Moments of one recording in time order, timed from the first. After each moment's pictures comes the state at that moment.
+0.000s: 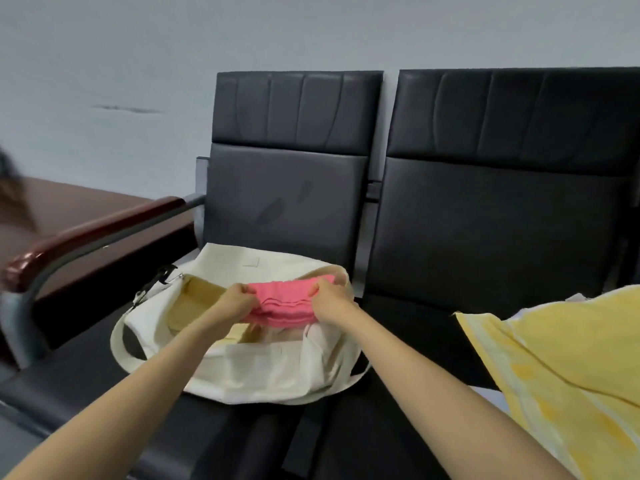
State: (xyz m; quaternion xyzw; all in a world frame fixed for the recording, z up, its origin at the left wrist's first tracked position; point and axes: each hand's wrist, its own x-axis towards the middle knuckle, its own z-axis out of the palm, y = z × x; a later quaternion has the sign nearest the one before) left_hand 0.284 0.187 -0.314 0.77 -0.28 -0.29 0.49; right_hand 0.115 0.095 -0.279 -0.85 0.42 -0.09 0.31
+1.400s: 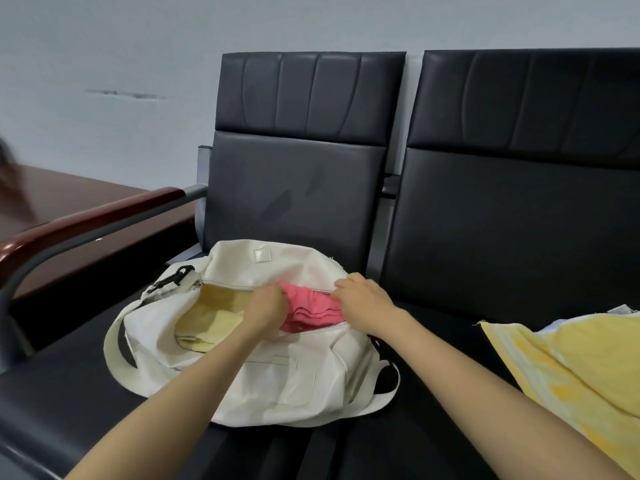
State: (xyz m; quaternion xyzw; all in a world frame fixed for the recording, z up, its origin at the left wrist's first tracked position) left_hand 0.286 0.122 -0.356 0.88 -0.36 -0.11 0.31; right_hand 0.120 0.033 -0.307 -0.97 0.24 -0.01 -0.06
